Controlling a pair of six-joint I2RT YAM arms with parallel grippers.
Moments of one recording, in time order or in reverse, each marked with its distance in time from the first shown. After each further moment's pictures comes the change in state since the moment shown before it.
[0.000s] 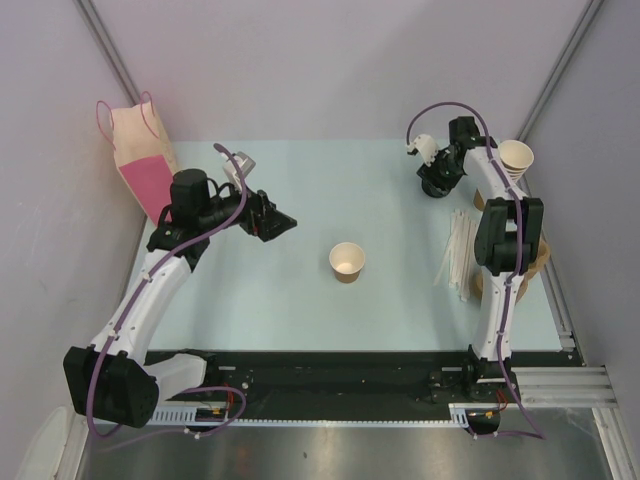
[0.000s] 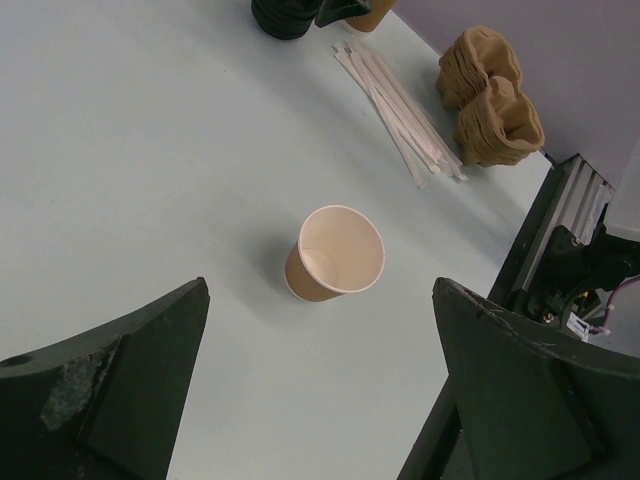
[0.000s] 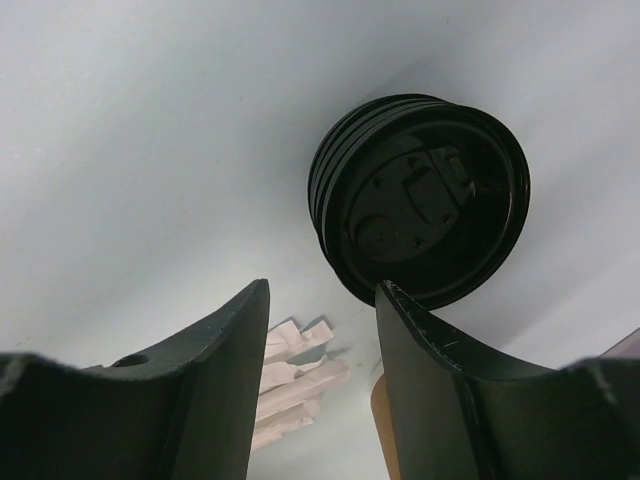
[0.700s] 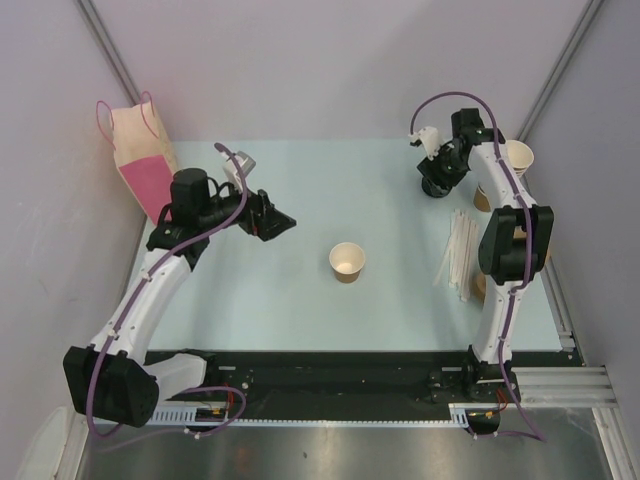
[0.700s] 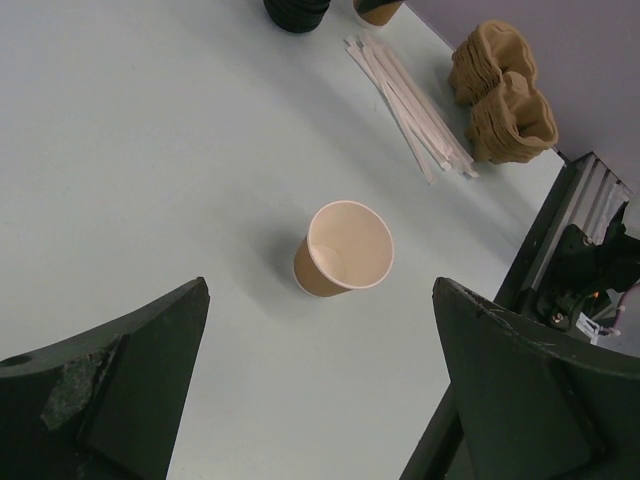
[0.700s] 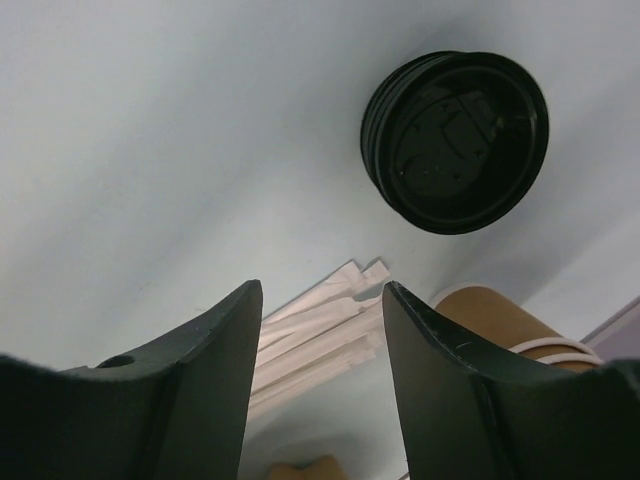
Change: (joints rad) left arm 0.000 0.003 0.015 -0.035 -0.029 0.024; right arm 0.026 -0.117 -0.005 -0.140 0.014 0.155
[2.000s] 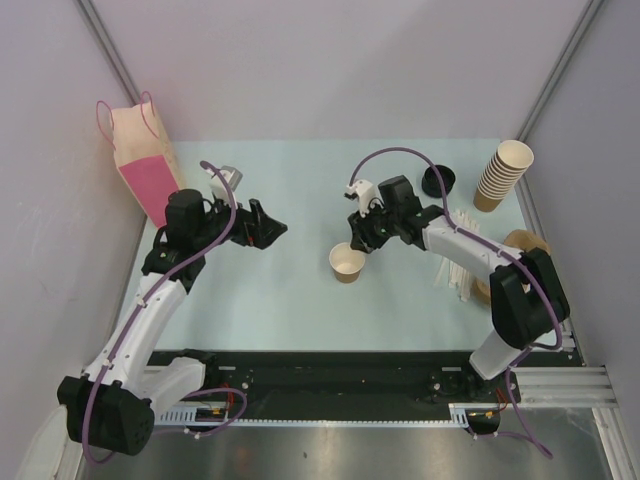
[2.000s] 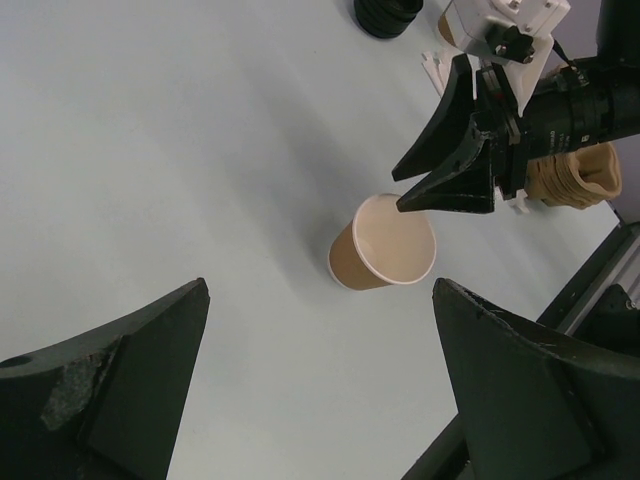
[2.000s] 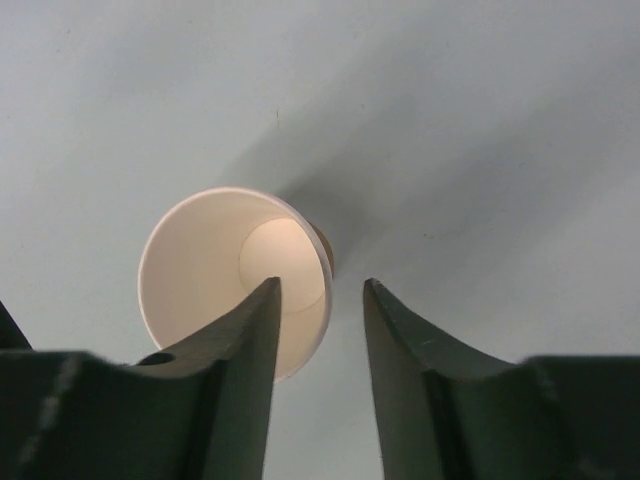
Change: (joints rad) left arm 0.000 -0.148 -0.145 0.019 -0.215 -0.117; right arm 0.475 -0.470 -0.834 0.675 -0.178 0.580
